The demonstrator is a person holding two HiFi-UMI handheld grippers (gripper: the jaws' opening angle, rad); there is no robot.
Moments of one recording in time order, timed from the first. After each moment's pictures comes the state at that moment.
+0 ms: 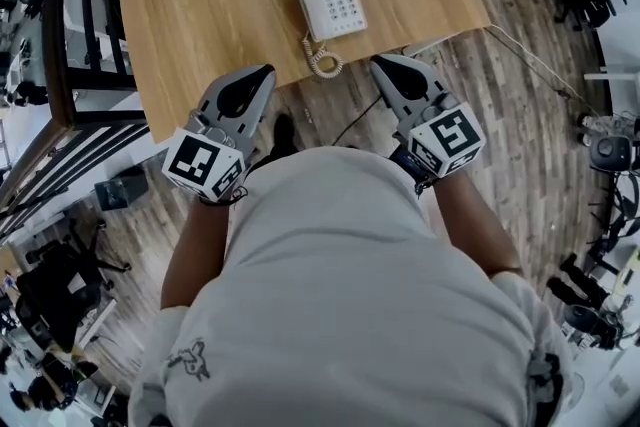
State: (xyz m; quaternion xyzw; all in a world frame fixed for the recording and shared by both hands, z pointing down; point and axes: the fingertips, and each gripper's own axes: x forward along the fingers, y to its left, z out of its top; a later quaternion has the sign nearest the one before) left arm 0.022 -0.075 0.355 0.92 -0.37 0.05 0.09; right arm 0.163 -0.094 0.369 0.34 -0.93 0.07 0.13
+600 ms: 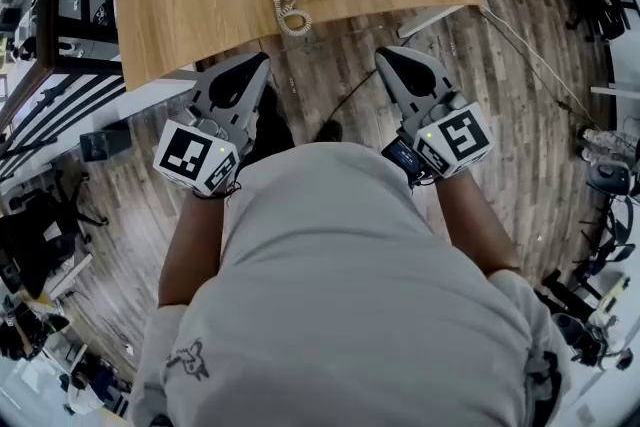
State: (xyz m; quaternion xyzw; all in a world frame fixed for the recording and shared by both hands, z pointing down) left arm 0.123 0.002 0.358 0.90 -0.42 0.07 0.09; right arm 0.271 -0.025 0.367 0.30 -0.95 0.07 0.10
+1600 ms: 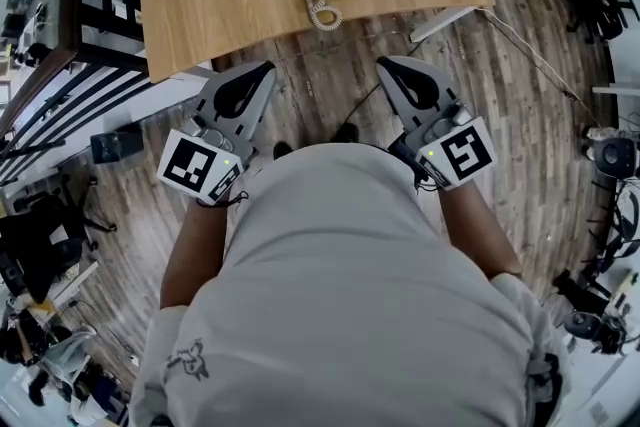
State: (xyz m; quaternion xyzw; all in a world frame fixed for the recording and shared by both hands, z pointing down) left arm 0.050 0.068 0.331 0.91 -0.41 0.05 0.06; right arm 0.185 0.048 0.329 0.29 -0.95 0.00 0.08
